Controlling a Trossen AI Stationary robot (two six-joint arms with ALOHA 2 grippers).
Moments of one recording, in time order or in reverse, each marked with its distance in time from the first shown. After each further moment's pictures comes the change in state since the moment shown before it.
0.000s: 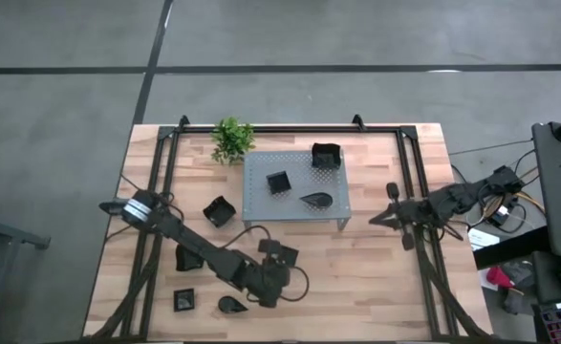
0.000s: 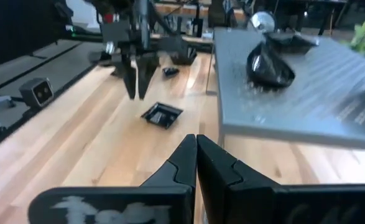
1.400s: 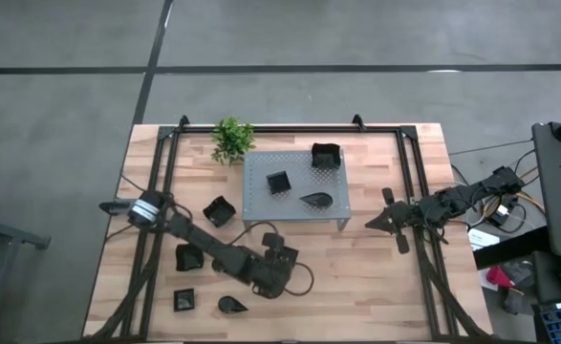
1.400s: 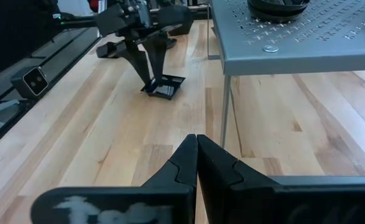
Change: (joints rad) left arm 0.051 0.048 -0.010 -0.024 -0.014 0.159; right arm 0.000 0.003 -0.091 0.002 0.003 0.176
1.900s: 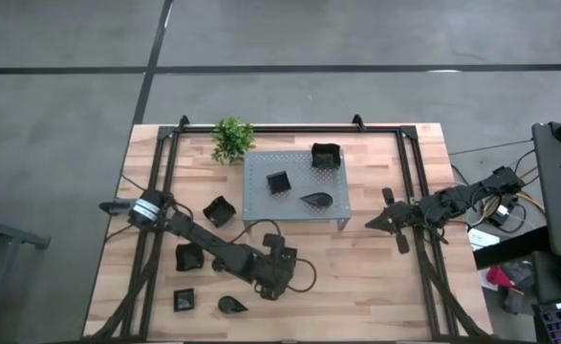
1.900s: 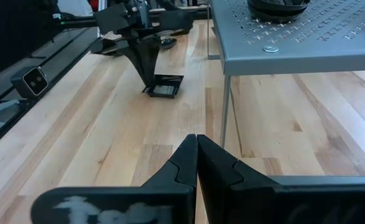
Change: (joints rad) left arm 0.012 0.000 0.025 -0.014 0.092 -0.088; right arm 0.000 0.000 0.000 0.000 0.000 0.000
